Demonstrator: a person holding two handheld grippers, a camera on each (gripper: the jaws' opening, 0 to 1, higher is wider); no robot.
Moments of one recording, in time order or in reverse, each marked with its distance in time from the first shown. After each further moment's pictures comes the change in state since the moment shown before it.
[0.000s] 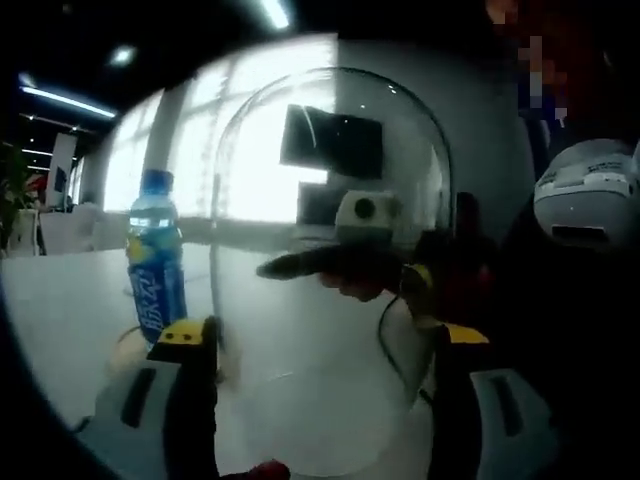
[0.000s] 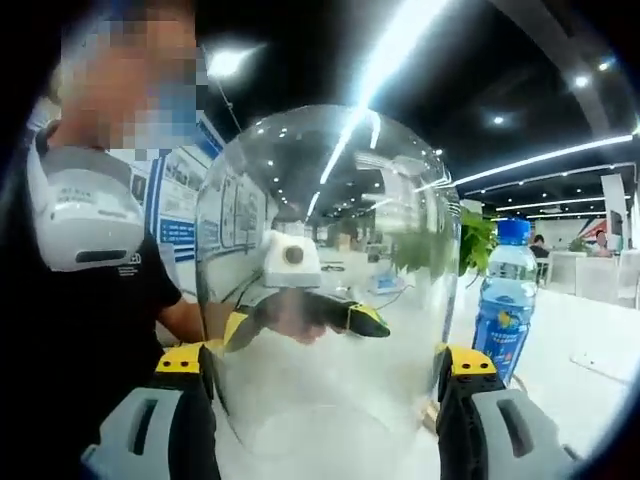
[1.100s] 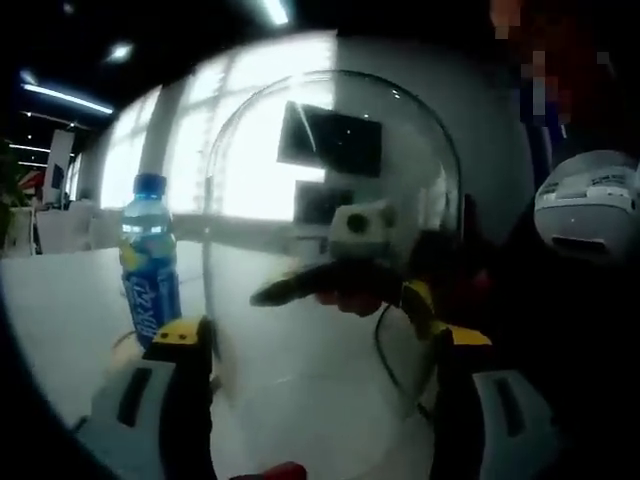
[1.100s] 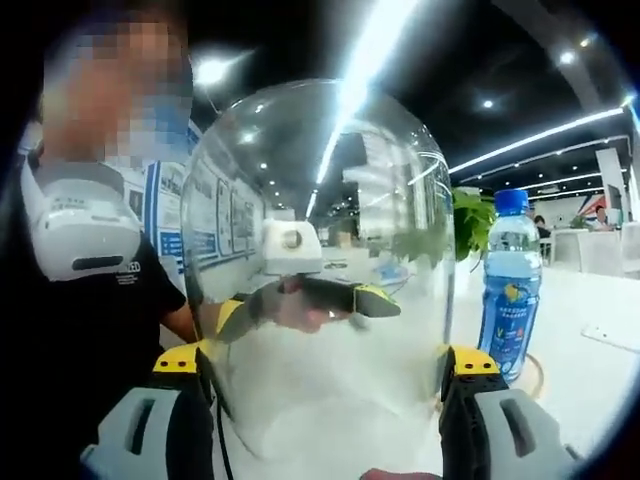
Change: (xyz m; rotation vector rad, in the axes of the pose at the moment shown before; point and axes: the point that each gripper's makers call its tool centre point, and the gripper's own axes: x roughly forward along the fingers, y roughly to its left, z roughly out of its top) left arm 0.005 -0.002 0.008 -0.012 0.013 -0.019; right arm 0.004 0.001 -0.013 0.085 0.002 0.012
